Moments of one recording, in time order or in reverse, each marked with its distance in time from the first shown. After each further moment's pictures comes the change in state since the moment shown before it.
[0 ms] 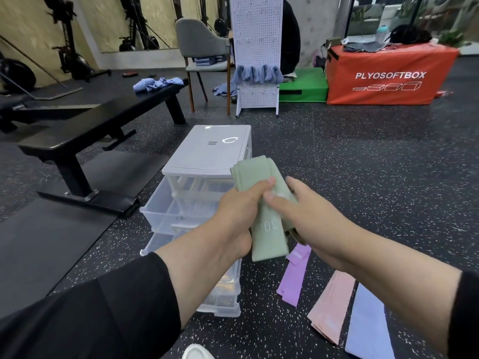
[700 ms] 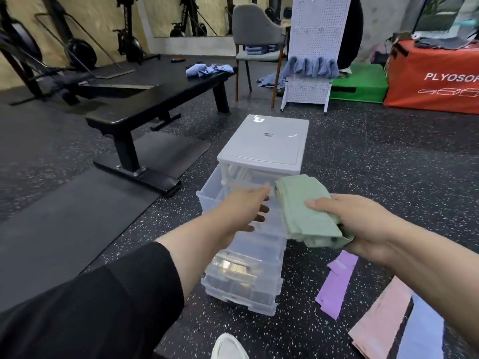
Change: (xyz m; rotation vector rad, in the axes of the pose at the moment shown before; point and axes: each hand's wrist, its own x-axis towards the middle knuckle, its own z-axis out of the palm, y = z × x) left_hand 0.019 0.020 -0.136 0.579 0.134 0.025; right_hand 0.052 0.002 0.045 0.193 -0.147 0.241
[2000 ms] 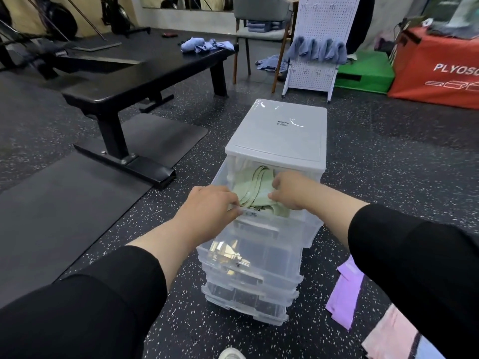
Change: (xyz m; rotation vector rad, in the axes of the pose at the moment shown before) left_hand 0.095 -0.083 -0.093 1.063 0.188 0.515; right_hand 0.179 -0.006 0.084 -1.373 0.071 -0.041
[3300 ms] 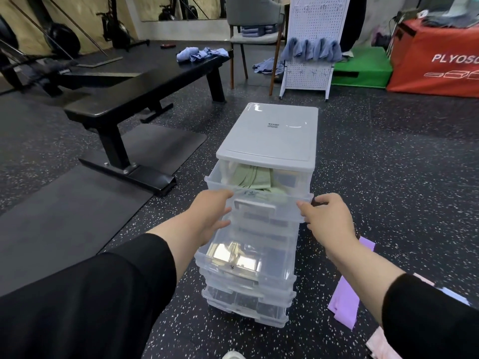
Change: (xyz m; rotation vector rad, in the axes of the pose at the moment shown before) left_hand 0.022 0.036 0.004 -1.327 -0.037 -0.811; right_hand -0.045 0.079 0.062 0.930 0.490 0.308
